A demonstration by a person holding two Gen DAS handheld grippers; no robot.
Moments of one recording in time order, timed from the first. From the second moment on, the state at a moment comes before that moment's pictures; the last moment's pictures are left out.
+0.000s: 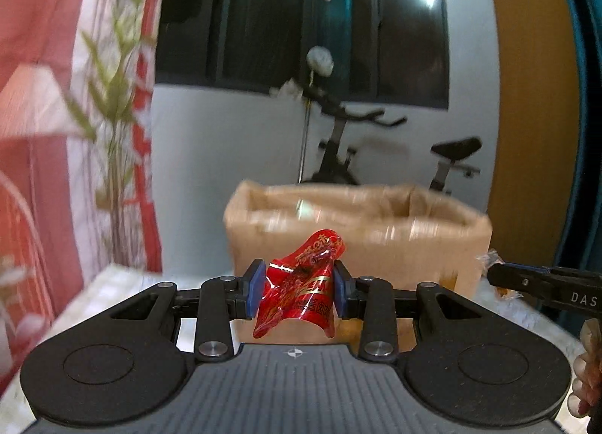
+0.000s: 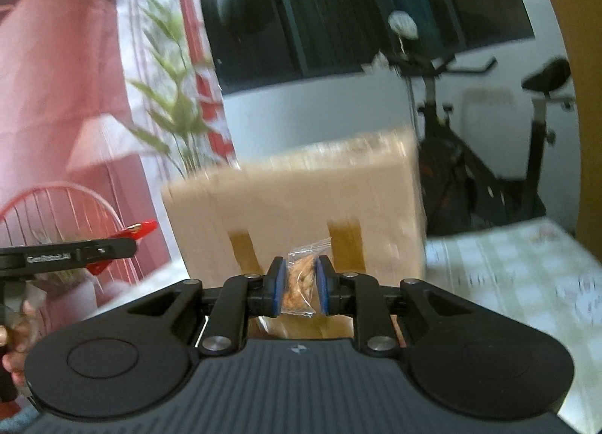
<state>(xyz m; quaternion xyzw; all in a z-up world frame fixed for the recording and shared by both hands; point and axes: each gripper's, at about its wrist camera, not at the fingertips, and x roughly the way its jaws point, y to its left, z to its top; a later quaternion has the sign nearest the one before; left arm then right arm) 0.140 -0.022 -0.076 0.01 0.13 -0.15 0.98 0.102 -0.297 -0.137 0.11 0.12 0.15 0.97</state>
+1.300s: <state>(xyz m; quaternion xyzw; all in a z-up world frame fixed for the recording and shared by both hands) 0.216 -0.016 -0.047 0.02 0.18 -0.14 0.97 0.179 -0.318 -0.085 0.11 0.11 0.11 0.98</state>
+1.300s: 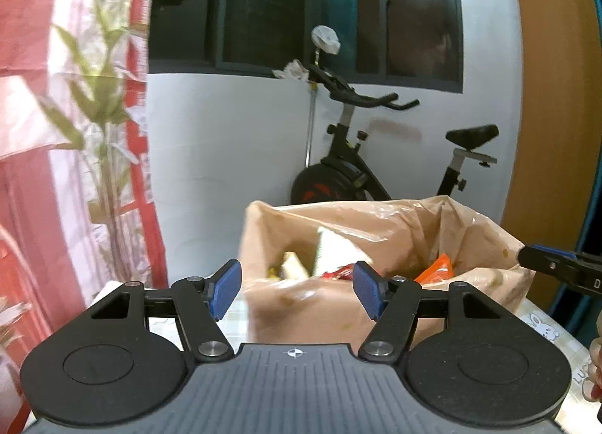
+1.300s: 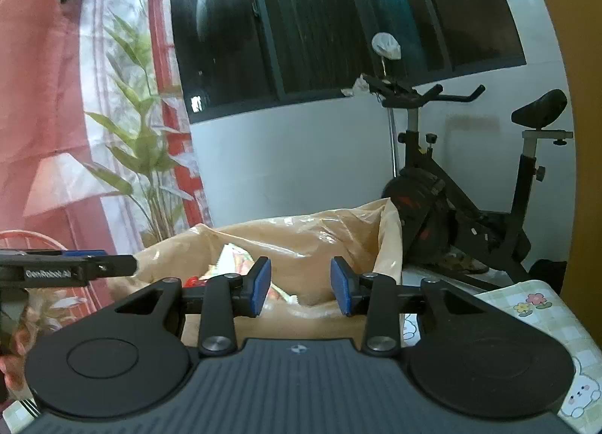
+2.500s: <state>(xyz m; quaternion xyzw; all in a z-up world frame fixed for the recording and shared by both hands) 0.140 0.004 -0.192 0.01 0.29 -0.10 0.95 0.114 -0.277 -0.230 0.09 0.23 0.11 0.96</state>
